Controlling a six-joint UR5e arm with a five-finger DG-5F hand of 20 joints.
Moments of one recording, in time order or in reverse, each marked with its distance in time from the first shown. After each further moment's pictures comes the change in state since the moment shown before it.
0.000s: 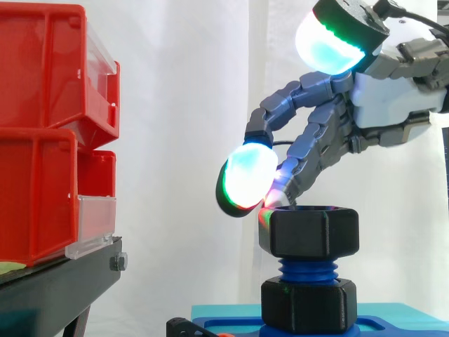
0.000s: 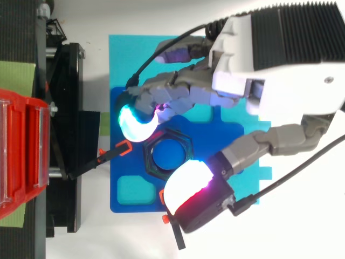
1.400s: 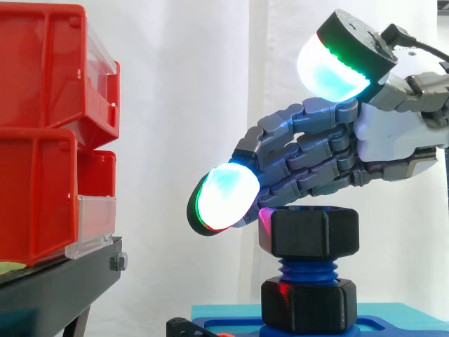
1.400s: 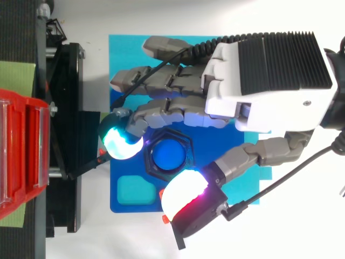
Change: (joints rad) arm 0.014 -0.001 -0.093 0.127 0.006 -0.008
